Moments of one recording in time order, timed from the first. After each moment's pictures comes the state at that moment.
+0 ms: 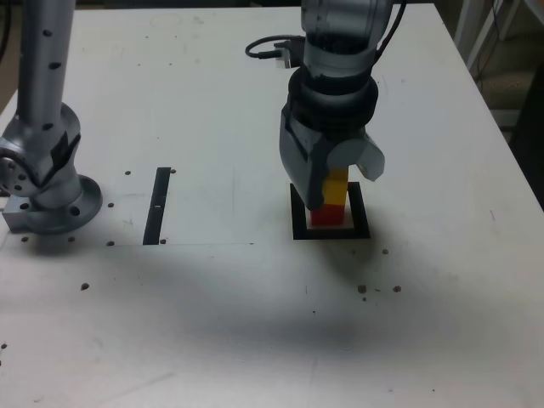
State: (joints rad) arm -0.20 1.98 -1.51 1.17 0.12 -0.59
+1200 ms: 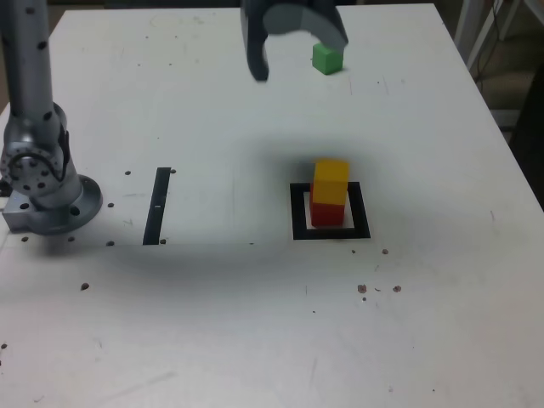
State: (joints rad) arm 0.23 1.82 -1.65 1.42 0.22 0.09
